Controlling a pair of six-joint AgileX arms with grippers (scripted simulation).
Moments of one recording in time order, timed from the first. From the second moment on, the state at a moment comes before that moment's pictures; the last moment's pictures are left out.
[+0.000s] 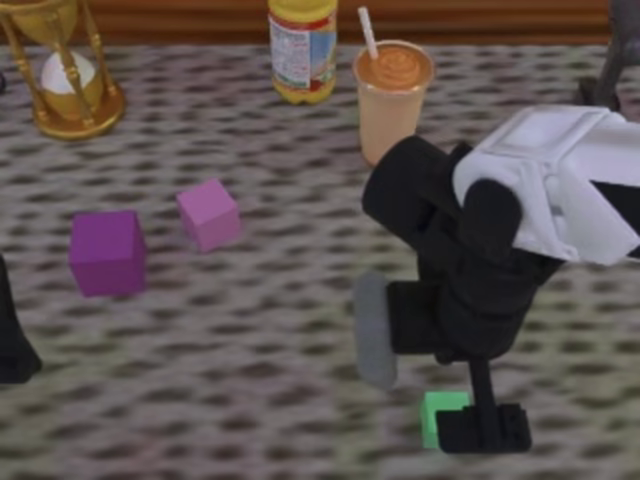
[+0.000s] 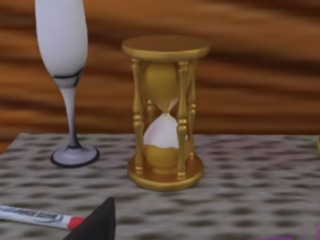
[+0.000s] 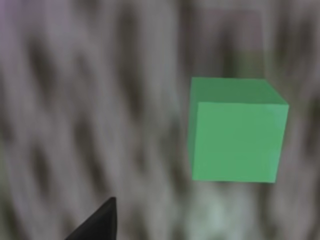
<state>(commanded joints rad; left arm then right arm) 0.00 0.00 0.00 0.00 0.00 0.00 0.78 1.77 1.24 -1.05 -0.01 -0.79</state>
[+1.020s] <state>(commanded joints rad) -0.27 1.35 1.28 -0.96 0.09 0.39 0.37 0.85 0.62 -0.50 -0.06 -0.42</state>
